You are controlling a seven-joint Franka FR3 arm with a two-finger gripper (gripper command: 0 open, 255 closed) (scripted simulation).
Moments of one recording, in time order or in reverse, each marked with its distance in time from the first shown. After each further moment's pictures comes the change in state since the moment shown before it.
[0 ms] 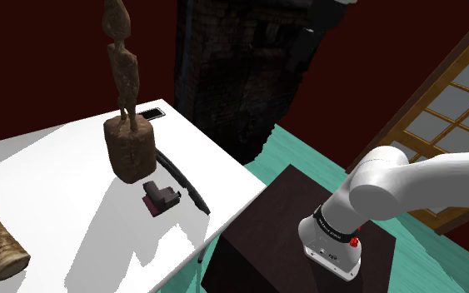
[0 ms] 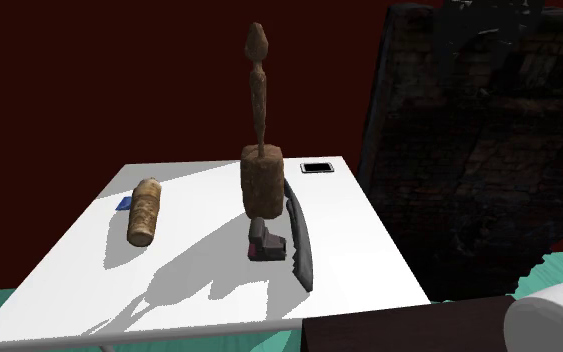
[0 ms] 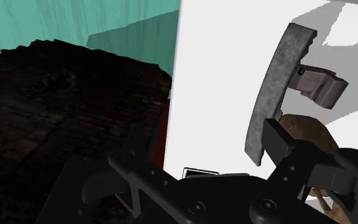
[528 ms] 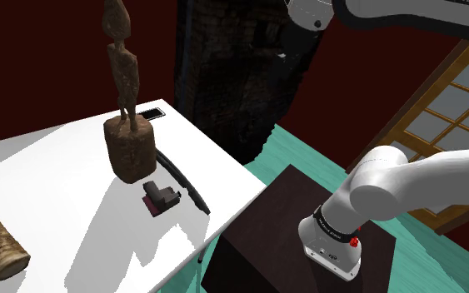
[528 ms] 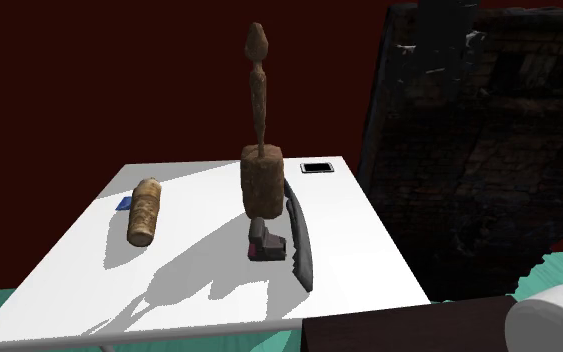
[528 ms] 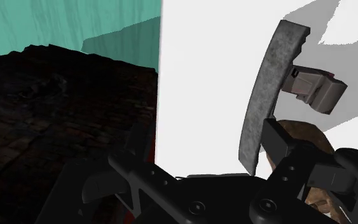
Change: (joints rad) arm 0.019 0.035 0.110 -0.109 0.037 0.119 0.131
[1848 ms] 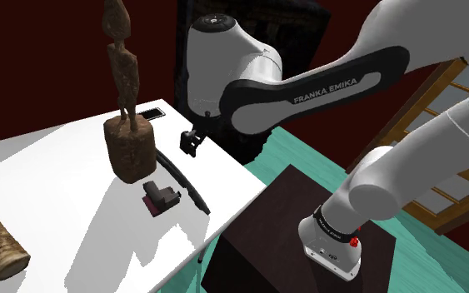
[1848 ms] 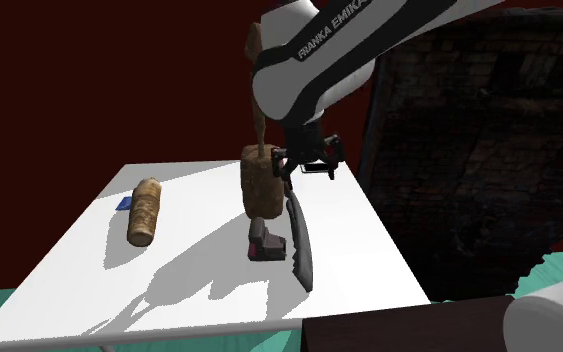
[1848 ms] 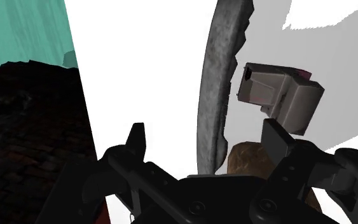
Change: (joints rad) arm -0.023 0.532 0.420 0.000 -0.073 0.405 0.549
